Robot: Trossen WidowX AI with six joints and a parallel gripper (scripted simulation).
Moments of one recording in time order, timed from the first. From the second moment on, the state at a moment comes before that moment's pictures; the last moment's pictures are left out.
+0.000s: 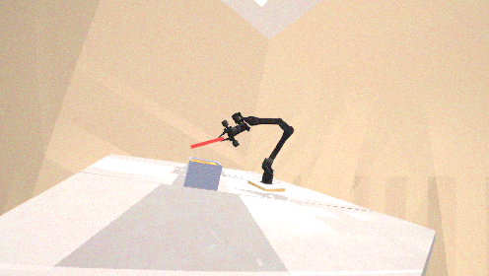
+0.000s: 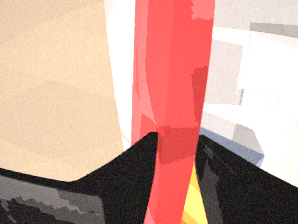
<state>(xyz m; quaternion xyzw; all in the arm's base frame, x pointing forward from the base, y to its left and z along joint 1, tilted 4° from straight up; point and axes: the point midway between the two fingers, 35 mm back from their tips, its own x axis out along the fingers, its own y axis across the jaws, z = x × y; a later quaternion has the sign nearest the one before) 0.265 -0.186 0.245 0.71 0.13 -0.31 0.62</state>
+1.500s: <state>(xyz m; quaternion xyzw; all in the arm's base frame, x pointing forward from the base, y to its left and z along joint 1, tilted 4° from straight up) 0.235 -0.270 0.241 0.71 0.13 -0.31 0.62</state>
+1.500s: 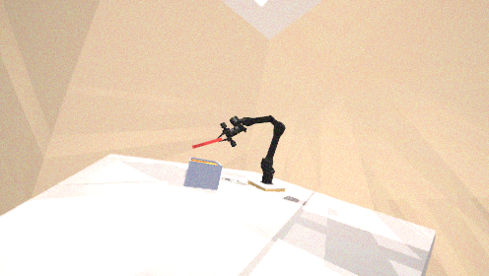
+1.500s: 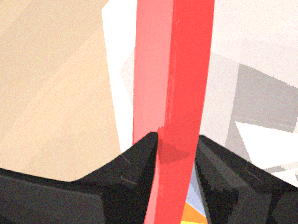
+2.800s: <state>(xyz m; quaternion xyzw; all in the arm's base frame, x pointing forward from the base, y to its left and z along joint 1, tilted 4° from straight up) 0.234 -0.275 0.213 0.71 0.14 -0.31 0.62</state>
